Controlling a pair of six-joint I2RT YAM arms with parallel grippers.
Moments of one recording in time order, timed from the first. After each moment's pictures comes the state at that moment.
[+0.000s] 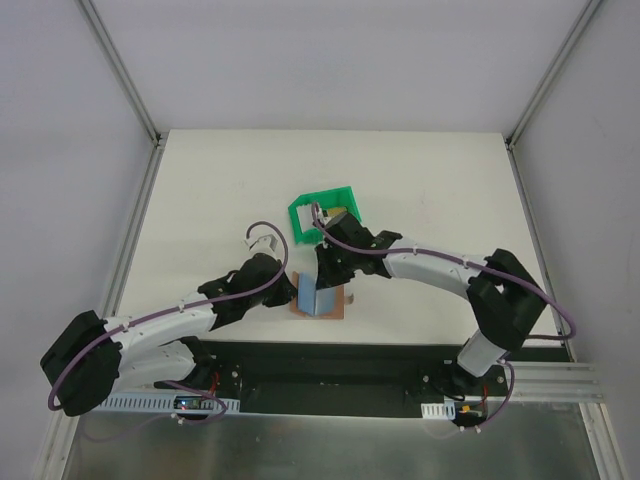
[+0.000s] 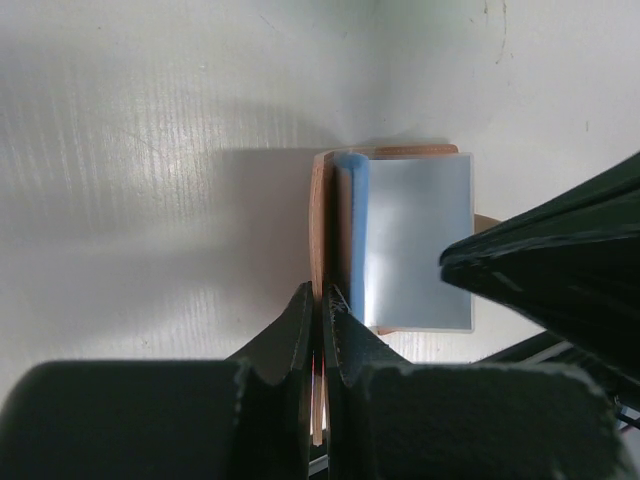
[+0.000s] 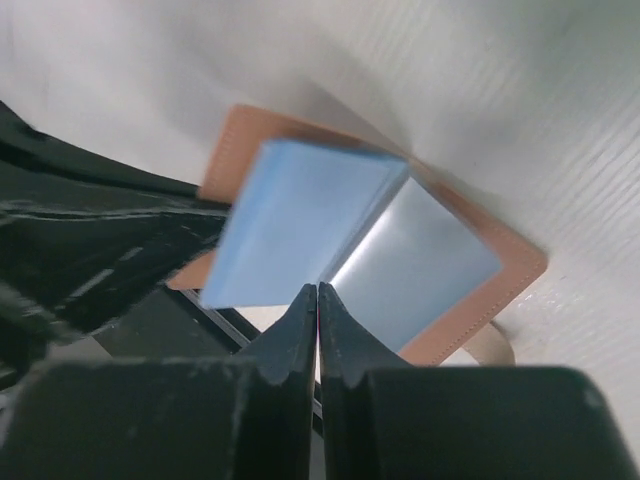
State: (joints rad) left arm -0.83 1.06 0.43 -0.12 -0.12 -0.92; right arm 0.90 1.63 1.08 -0.38 -0.23 0.52
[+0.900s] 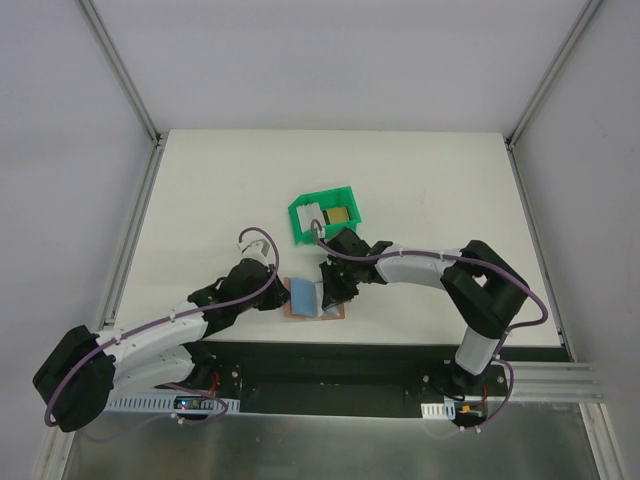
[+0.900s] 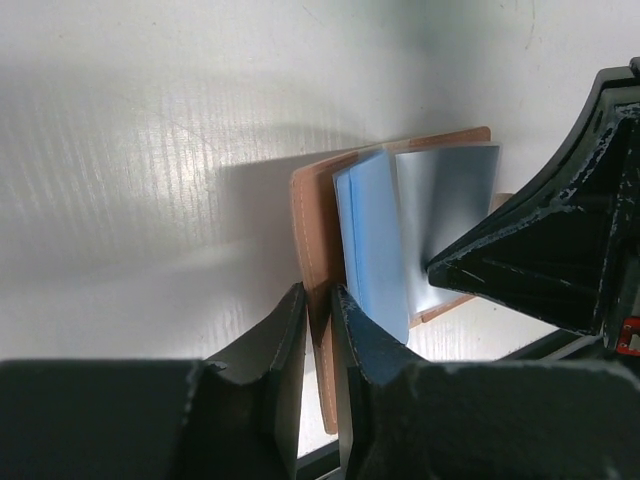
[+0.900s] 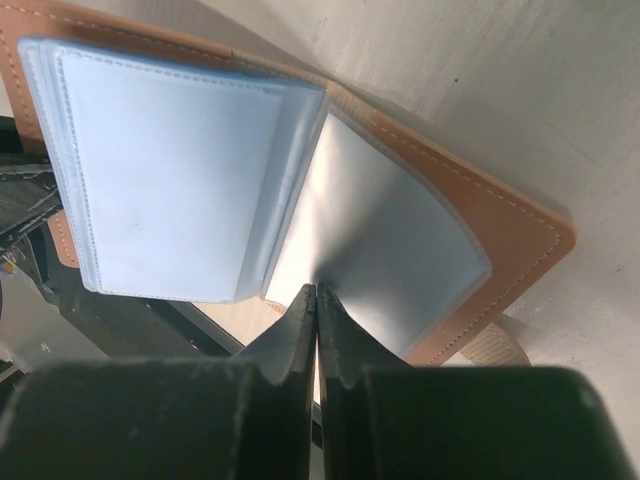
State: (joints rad) left arm -0.76 0.96 0.33 -0.09 -0.08 -0.84; right arm 0.89 1.76 0.97 -0.32 -0.34 0.58
